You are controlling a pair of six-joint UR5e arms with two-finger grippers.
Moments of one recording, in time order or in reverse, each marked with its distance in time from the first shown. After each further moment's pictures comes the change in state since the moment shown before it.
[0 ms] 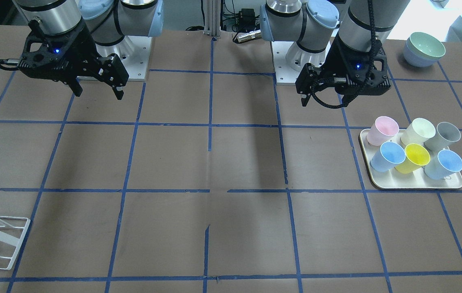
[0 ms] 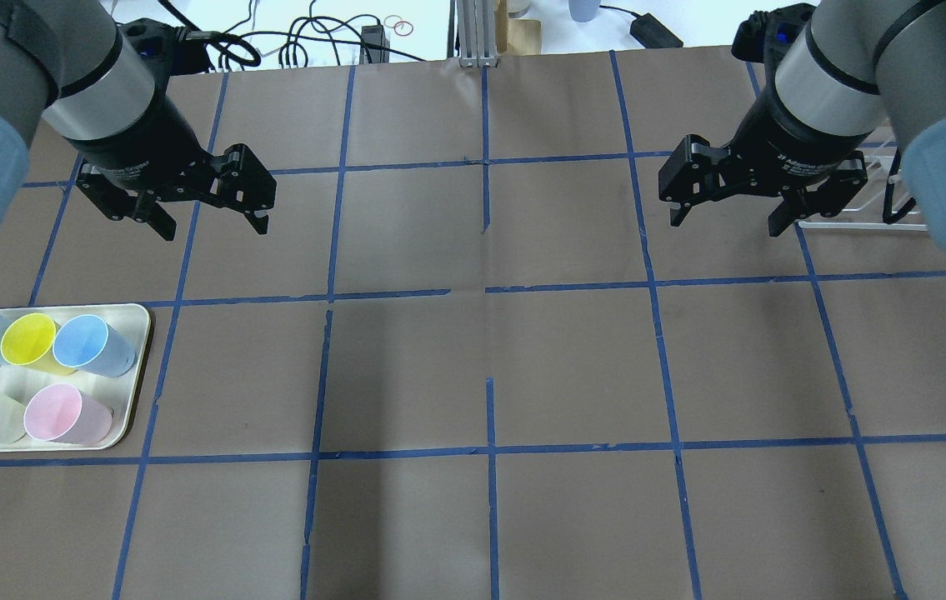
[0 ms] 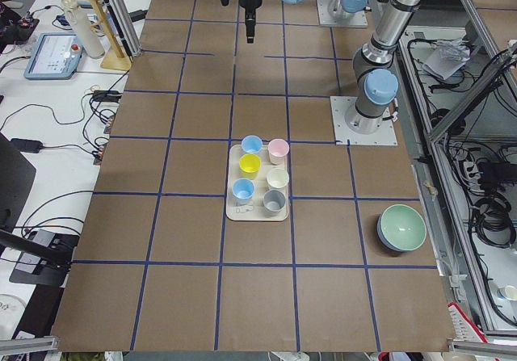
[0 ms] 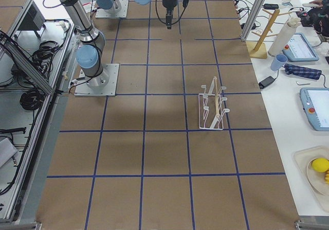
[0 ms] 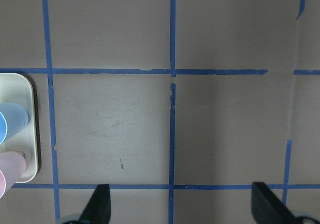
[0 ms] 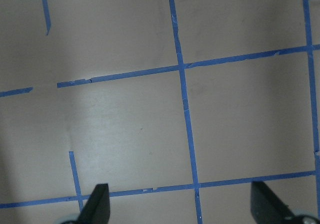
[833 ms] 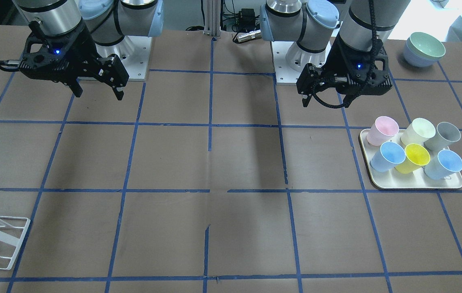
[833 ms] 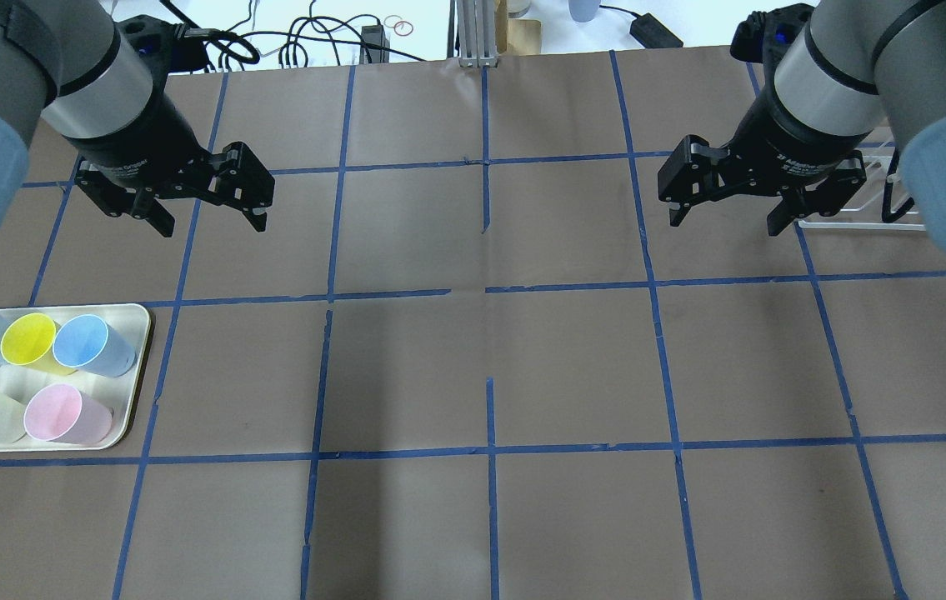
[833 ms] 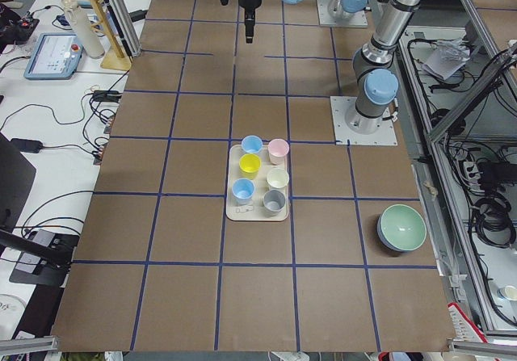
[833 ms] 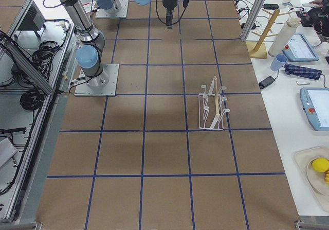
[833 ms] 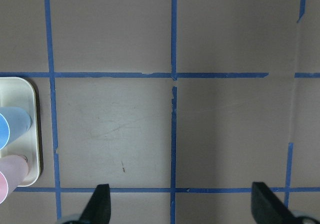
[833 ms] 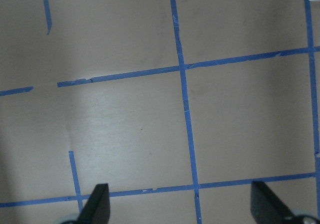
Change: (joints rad) left arm 0.002 0.001 -0.001 0.012 0.003 0.011; right arm -0.001 0.002 0.001 -0.003 0.002 -0.009
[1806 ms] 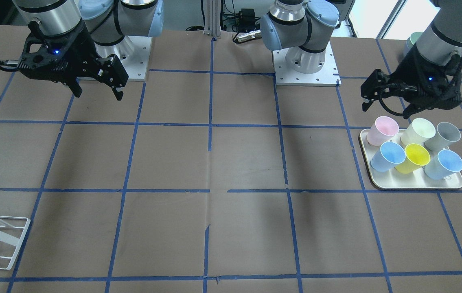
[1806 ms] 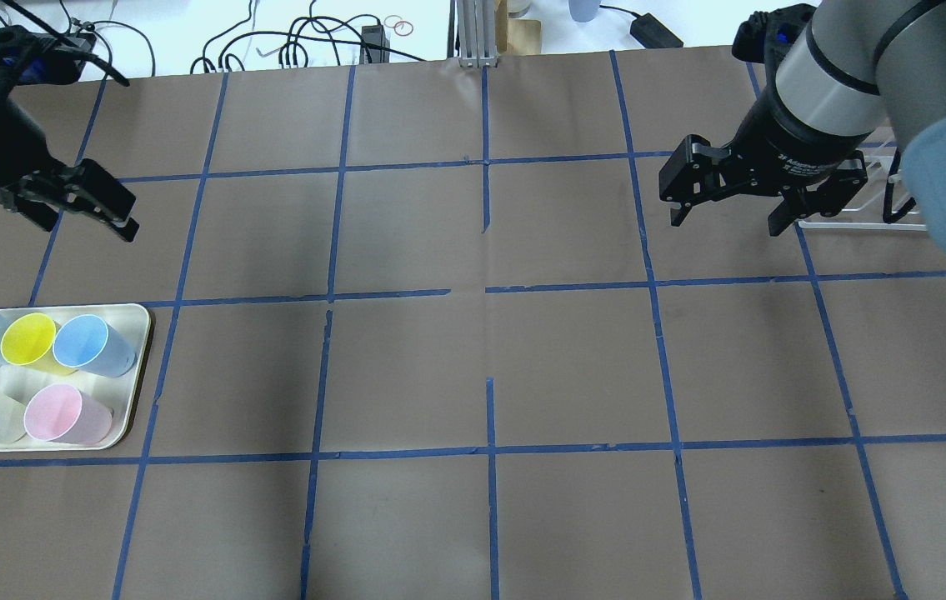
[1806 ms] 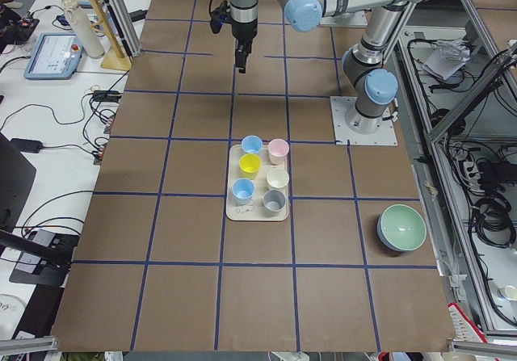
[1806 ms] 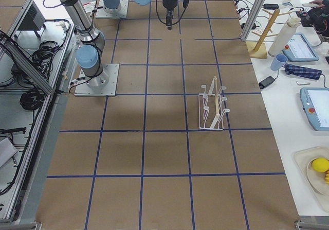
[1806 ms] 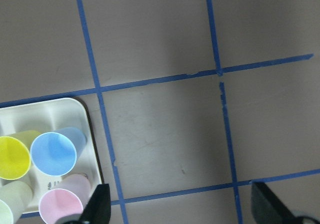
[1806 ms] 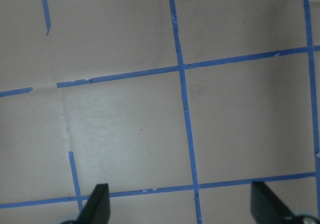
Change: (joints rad) left arm 0.331 -0.007 -0.029 0.009 -0.004 0.590; right arm -0.002 0.000 0.001 0.000 0.000 0.004
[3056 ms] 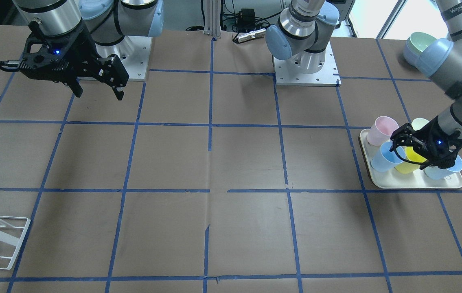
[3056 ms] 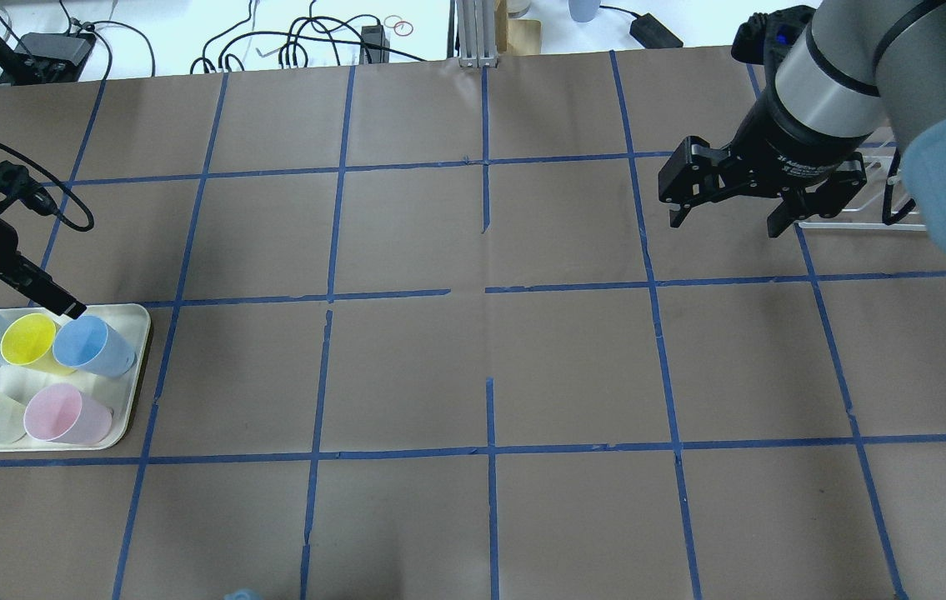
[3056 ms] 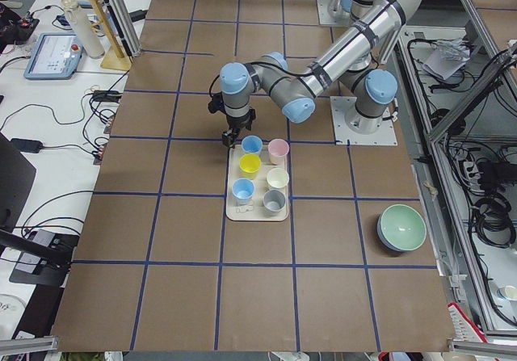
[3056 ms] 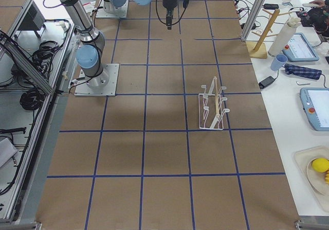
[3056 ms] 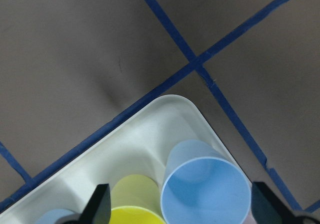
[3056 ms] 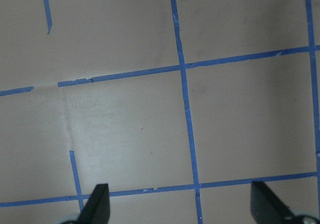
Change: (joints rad) left arm 0.241 -0.264 -0.208 0.428 0.008 0.649; right arm 0.000 0.000 0.001 0.000 0.004 -0.003
